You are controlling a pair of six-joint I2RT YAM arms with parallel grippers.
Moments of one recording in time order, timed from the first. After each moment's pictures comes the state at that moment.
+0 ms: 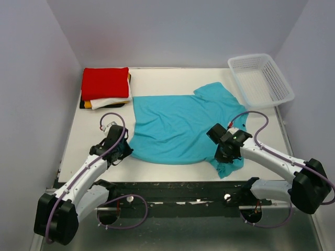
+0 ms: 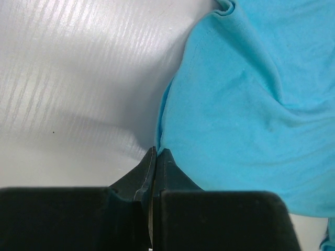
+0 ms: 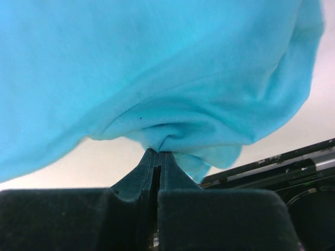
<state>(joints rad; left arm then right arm) -0.33 0.91 0.48 -0.53 -0.13 -0.84 0.69 1.20 0.72 -0.93 0.27 1.07</state>
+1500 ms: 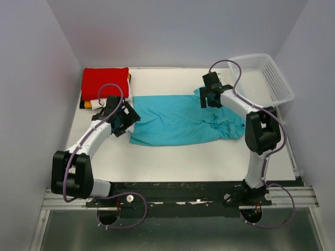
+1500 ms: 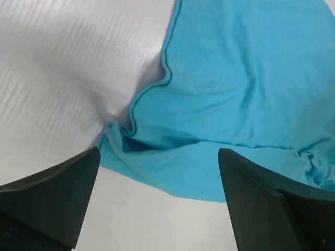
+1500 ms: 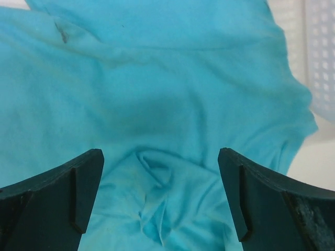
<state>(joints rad) -0.16 1.40 0.91 -0.46 0.00 -0.83 0.36 2.02 1.57 -0.57 0.43 0.18</state>
